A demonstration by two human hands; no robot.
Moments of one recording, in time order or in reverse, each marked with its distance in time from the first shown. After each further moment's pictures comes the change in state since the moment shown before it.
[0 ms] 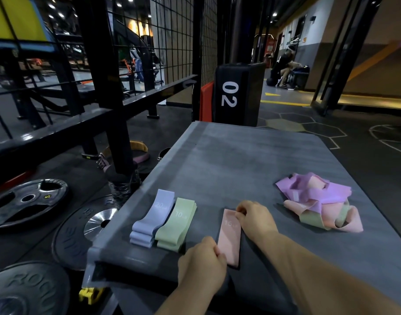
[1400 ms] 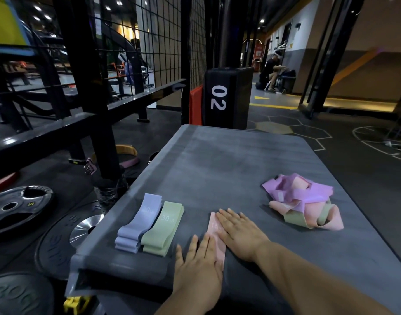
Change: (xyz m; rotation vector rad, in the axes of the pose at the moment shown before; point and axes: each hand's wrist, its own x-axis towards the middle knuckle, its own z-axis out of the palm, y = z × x) left_hand 0.002 -0.013 0.048 0.442 -0.114 0.253; right_hand -0.018 0.021 0.007 -0.385 -0.380 -0.348
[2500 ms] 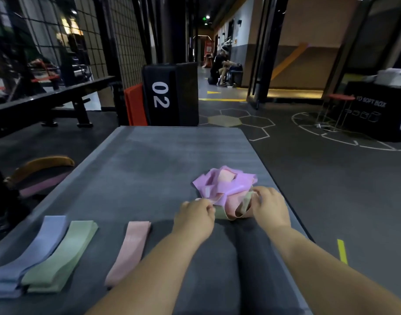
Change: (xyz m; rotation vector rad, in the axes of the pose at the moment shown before) left_hand 0.110 0.172 -0.067 -0.326 0.010 0.115; right_hand -0.099 0.209 -0.021 0.406 0.712 0.653
